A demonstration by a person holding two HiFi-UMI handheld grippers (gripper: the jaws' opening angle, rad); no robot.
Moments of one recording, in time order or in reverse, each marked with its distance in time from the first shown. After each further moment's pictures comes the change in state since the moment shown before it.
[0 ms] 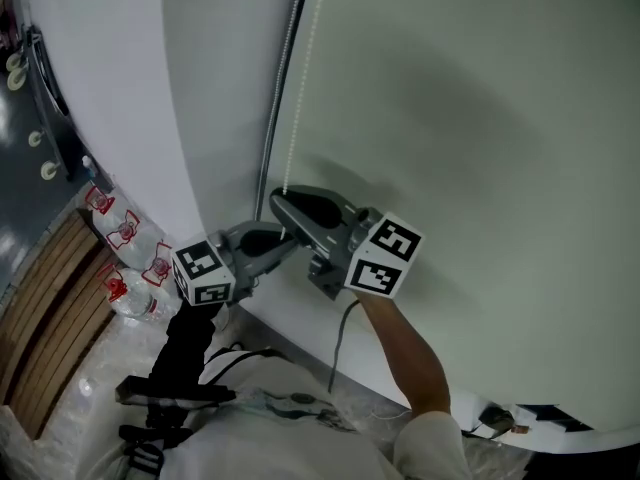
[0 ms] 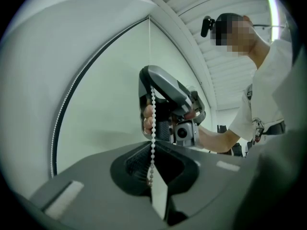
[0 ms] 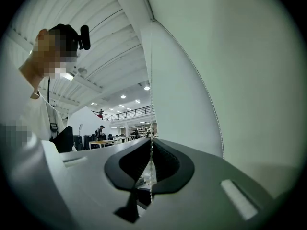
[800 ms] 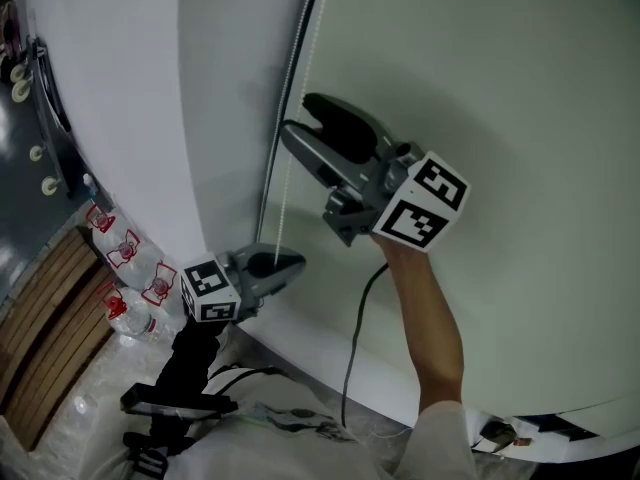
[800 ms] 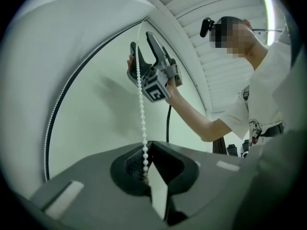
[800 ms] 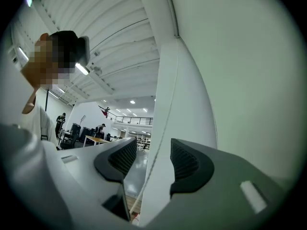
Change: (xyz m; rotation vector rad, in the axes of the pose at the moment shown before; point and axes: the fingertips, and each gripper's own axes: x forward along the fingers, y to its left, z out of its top) left arm 0.007 -0.013 0.001 -0.001 -0.024 -0.062; right arm 0.018 0.000 0.150 -0.267 -0.157 0.038
